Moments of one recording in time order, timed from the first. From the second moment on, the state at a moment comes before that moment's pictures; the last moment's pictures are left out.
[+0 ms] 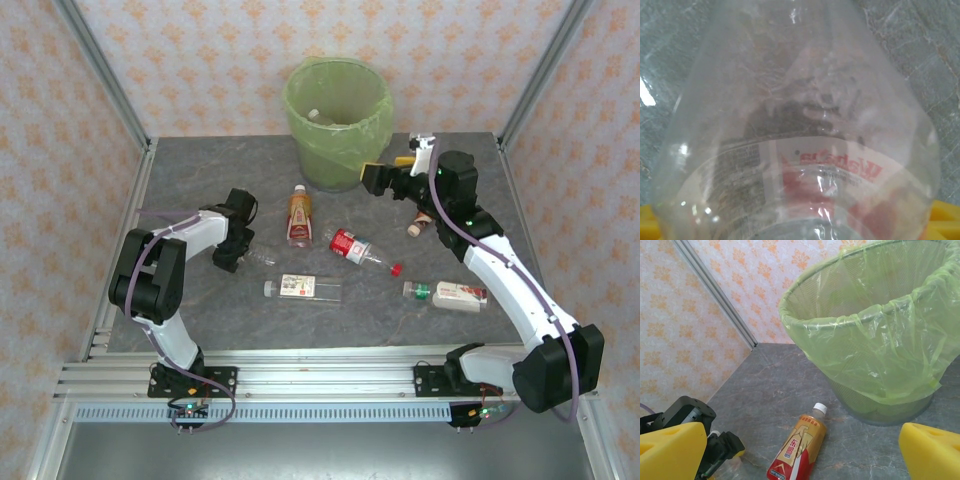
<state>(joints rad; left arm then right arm) -0.20 1.75 1.04 -0.65 -0.19 -1.45 0.33 1.21 1.08 -0.10 -0.33 0.32</state>
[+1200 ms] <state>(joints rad) -0.21 1.60 1.31 -0.54 -0.23 -0.82 0.33 1.21 1.03 -0.37 -0.48 0.03</state>
